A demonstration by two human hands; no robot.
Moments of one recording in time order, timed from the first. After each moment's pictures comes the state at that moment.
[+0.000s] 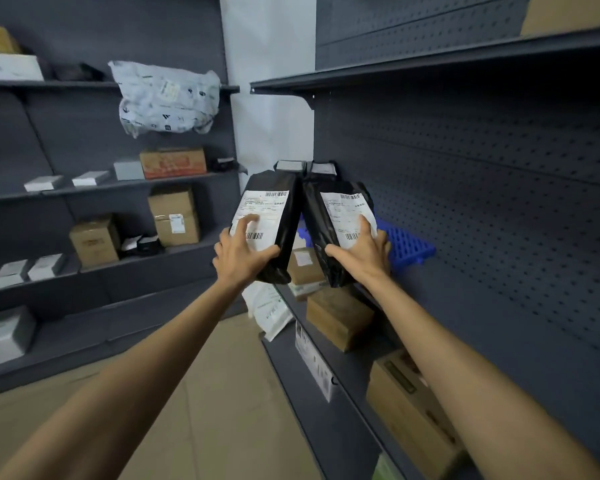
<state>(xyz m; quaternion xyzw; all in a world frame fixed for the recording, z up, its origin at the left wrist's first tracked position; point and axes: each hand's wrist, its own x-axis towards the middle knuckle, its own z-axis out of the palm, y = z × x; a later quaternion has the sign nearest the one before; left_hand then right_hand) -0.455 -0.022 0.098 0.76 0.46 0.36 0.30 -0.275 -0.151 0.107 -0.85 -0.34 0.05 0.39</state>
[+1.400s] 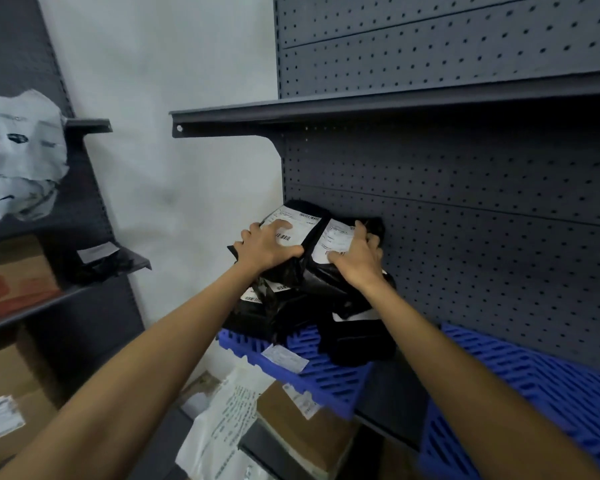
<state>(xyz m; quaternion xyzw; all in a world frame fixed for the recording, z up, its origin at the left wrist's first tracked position) -0.051 0.569 0.162 0.93 0.22 0.19 0.23 -0.013 0.387 0.154 -0.89 -0.16 -0.07 0.42</state>
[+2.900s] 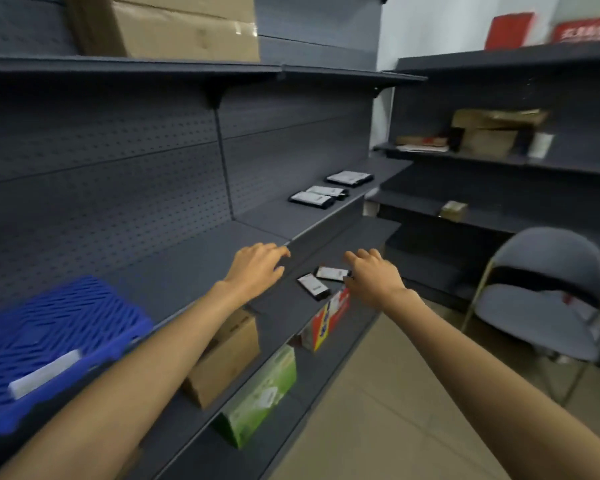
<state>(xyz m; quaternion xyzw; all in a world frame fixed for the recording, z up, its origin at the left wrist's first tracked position) -0.352 -0.055 0.099 0.74 -0.65 0.16 0.06 -0.568 -0.150 0.088 -0.90 0.42 -0.10 0.00</state>
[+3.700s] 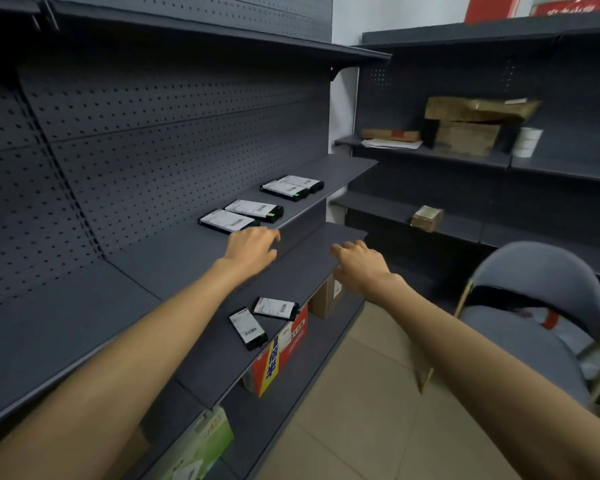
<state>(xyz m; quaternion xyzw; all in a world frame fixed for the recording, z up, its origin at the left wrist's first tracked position) -0.384 -0.483 0.075 0.76 -0.64 0.13 0.05 -0.602 -0.548 0.065 -0.90 0.42 -0.06 -0.01</state>
